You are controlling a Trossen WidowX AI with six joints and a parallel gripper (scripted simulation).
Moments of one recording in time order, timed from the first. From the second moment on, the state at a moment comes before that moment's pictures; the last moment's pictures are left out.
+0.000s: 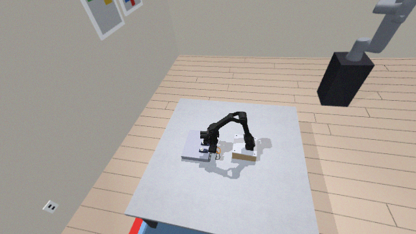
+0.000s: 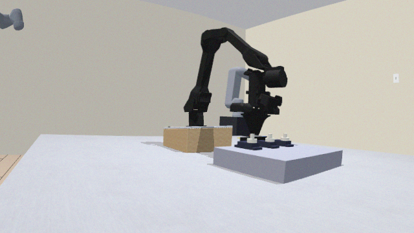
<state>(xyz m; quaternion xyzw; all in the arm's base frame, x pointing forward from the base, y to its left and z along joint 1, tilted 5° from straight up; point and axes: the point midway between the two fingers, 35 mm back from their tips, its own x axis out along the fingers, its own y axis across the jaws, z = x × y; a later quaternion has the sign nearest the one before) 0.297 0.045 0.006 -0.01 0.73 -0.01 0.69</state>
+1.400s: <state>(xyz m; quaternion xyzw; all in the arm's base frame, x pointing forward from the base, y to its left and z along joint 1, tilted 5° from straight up) 0.309 0.044 0.018 -0.01 0.74 -0.01 0.68</state>
